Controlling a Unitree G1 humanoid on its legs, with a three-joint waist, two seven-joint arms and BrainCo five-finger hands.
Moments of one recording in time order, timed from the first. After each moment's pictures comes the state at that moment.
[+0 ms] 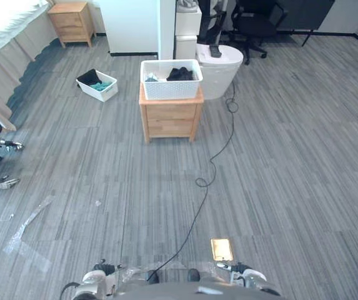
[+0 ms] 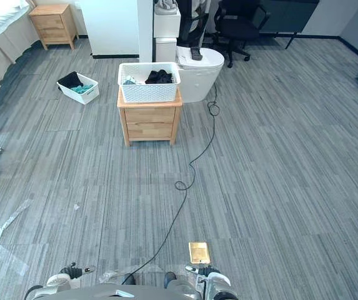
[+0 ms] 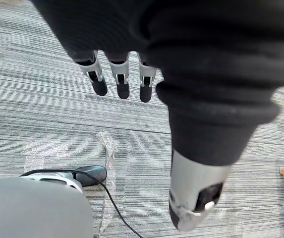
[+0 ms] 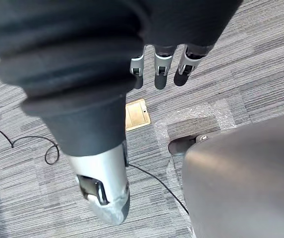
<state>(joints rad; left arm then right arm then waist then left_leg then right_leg) 0.01 0.10 0.16 1.12 0.01 0.12 0.10 -0.06 -0.05 -0.44 1.12 -0.14 0.13 -0.05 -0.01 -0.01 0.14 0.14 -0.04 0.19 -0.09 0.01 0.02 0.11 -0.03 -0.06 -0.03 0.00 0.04</state>
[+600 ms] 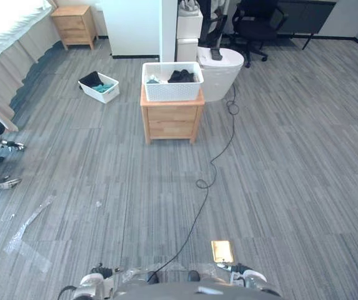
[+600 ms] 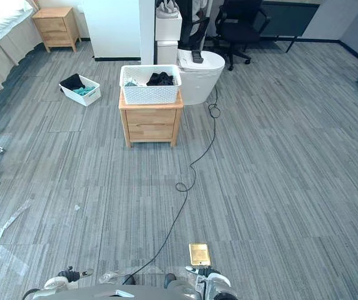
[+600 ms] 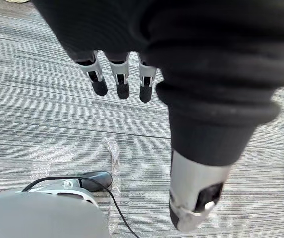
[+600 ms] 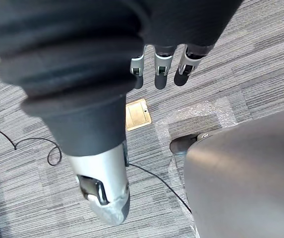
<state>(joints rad) 0.01 0.11 0.15 1.14 0.01 0.13 0.11 -0.06 -0.05 -0.43 1.12 -0.11 0.13 -0.05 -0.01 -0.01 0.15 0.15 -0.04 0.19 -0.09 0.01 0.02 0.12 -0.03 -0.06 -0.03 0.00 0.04</state>
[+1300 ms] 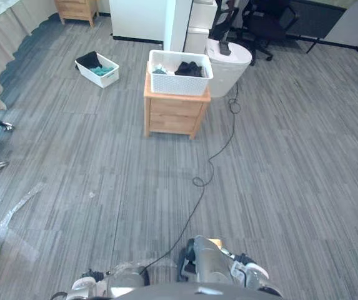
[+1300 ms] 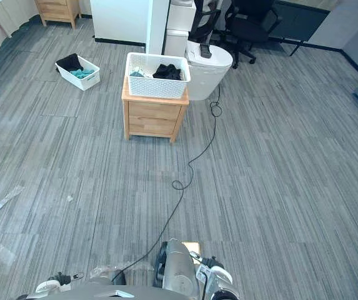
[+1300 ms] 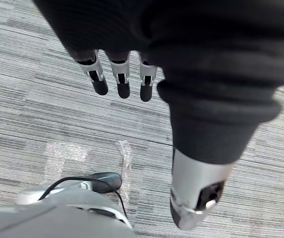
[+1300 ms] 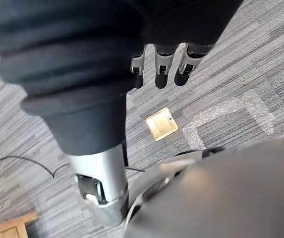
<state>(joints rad) 0.00 0.13 0.19 1.11 -0.04 0.15 0.15 -0.04 -0.02 -0.56 1.04 0.04 0.11 -0.08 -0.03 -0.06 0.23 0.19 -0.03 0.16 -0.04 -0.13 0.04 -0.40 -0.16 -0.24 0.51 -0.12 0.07</state>
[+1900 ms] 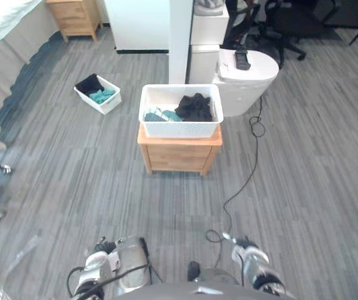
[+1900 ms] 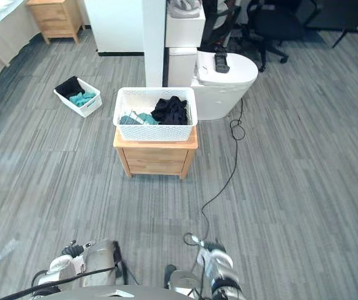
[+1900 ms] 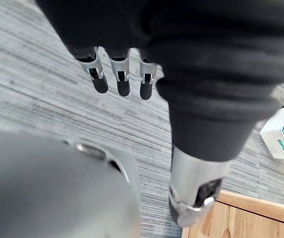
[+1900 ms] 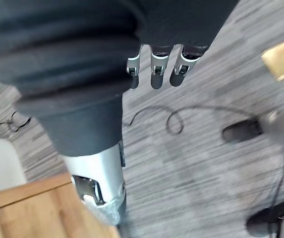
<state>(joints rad) -0.02 0.03 0.27 0.97 -0.09 0.11 0.15 -0.15 -0.02 -0.46 0.92 0.08 0.11 -0.12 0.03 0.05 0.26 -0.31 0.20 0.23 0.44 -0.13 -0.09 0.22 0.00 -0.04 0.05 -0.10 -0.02</state>
